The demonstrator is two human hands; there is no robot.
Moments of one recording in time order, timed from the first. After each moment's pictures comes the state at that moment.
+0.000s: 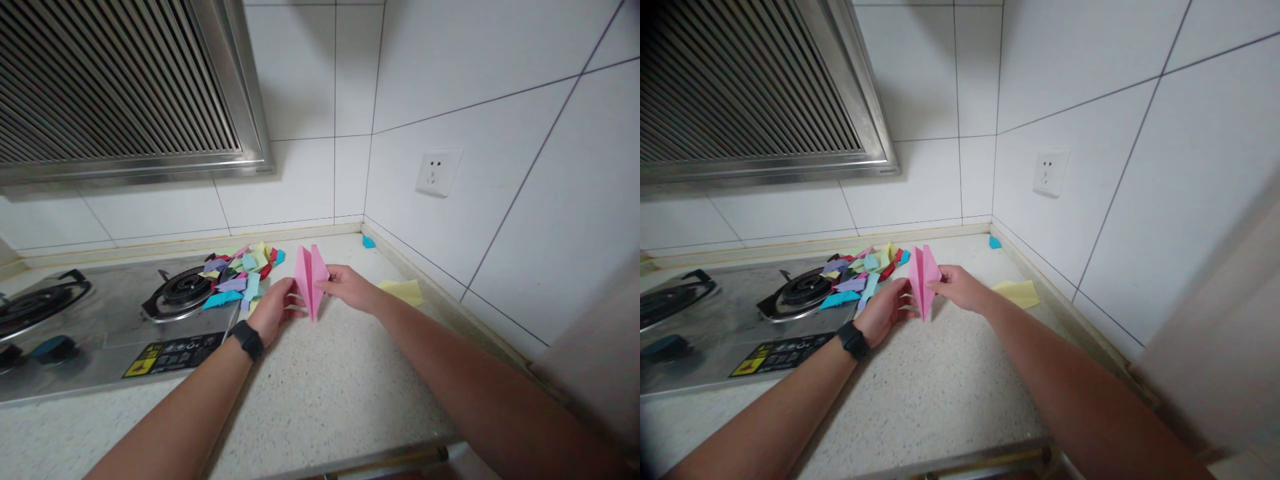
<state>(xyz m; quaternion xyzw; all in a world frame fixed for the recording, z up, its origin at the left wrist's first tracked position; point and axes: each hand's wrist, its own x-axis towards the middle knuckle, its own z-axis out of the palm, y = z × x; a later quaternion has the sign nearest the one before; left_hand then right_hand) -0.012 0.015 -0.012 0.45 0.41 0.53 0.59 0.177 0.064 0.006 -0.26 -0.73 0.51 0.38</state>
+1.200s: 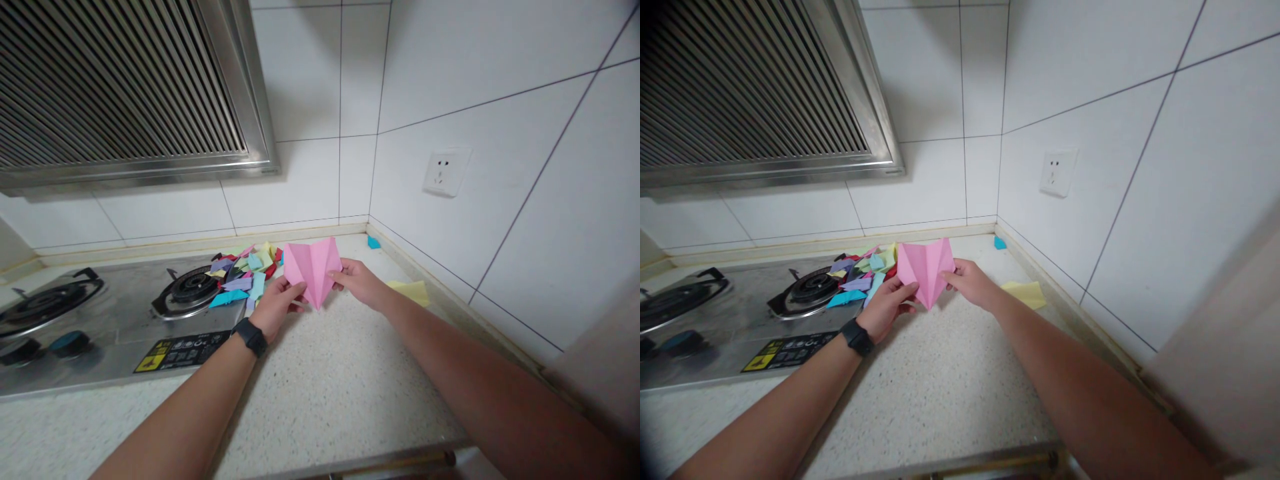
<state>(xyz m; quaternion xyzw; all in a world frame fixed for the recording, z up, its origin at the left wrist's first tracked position) -0.018 0.012 -0.004 0.53 0.41 0.53 0.52 0.186 0.078 0.003 -0.29 -0.71 0.48 0.43</state>
